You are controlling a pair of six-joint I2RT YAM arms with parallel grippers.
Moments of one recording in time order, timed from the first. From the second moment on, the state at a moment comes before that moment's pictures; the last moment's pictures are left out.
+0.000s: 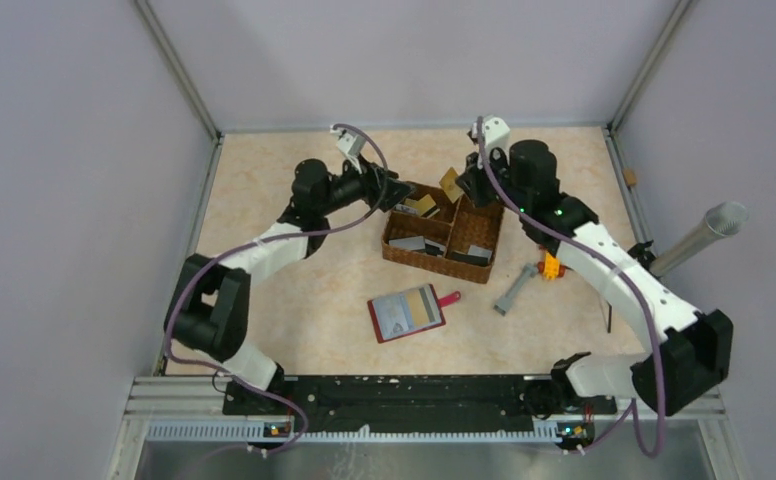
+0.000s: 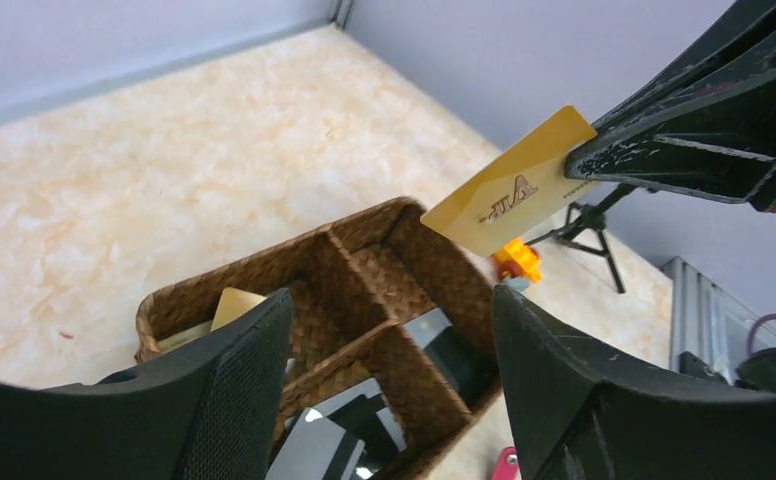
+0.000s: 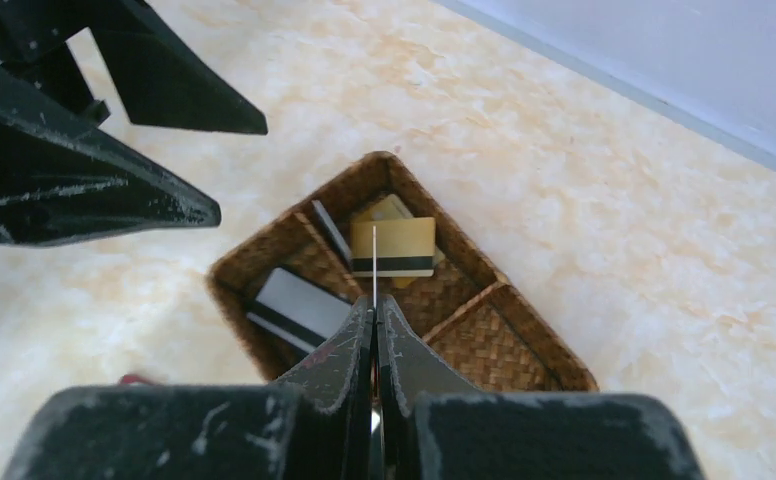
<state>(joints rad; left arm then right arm) -0.40 1.64 0.98 0.67 0.65 -0.42 0.49 1.33 1.17 -0.19 -0.11 -0.04</state>
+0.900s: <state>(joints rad) -0.66 1.13 0.59 0.10 0.84 -0.43 0.56 1.31 1.03 -0.54 -0.99 0.07</state>
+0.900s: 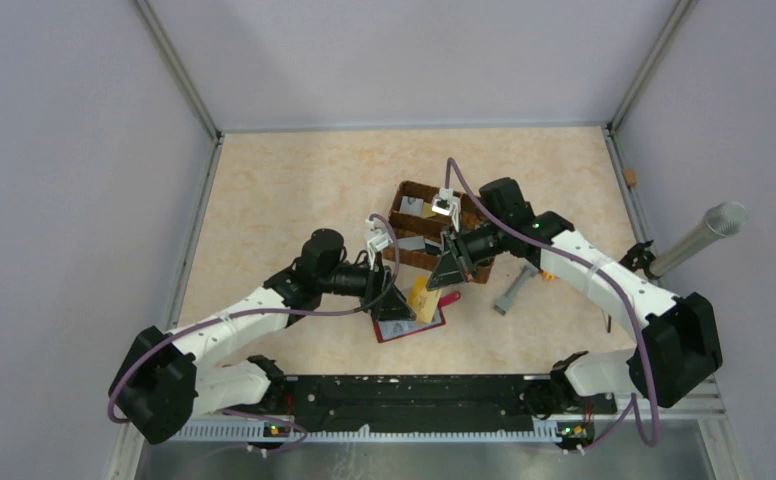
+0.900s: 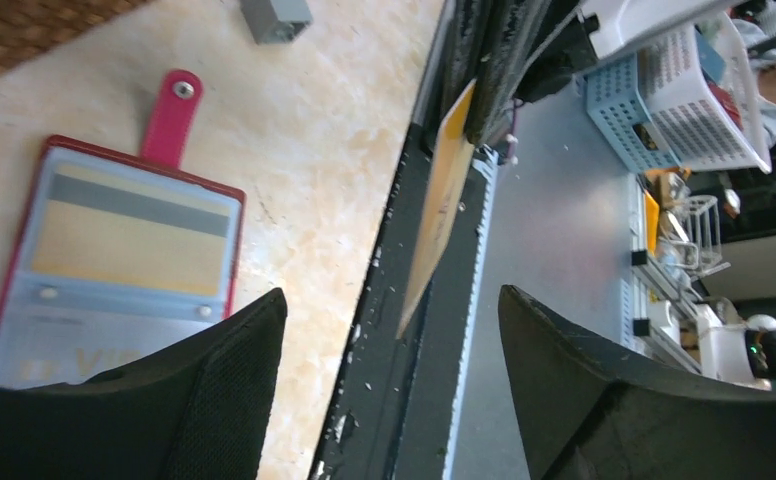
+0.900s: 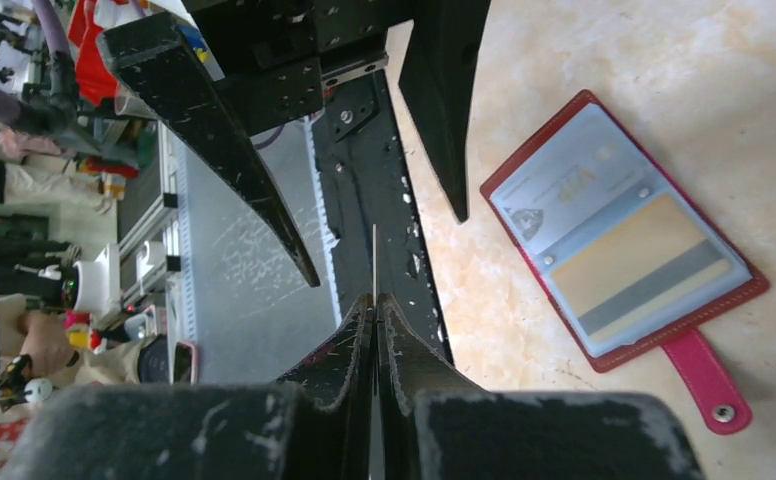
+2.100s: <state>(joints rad) -0.71 1.21 0.28 0.85 0.70 -1.14 0.57 1.22 0.76 -0.10 -0.78 0.46</state>
